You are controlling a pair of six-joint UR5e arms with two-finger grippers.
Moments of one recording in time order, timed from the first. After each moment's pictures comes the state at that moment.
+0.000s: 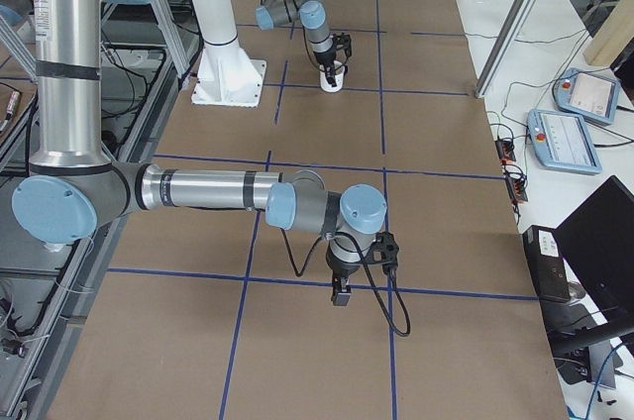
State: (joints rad) left arm -0.34 -2.55 -1.45 -1.44 -1.51 -1.40; right arm 1.57 -1.63 1.65 -1.72 2.28 -0.15
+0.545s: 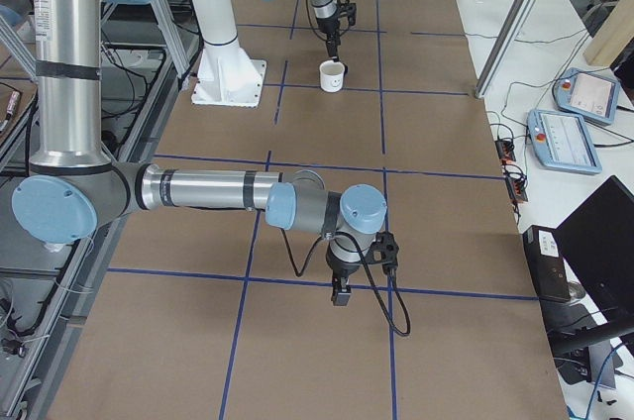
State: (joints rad) left arm -0.45 -2.49 -1.77 -1.25 -1.61 -1.19; right arm 1.57 -1.63 1.65 -1.72 2.28 -0.15
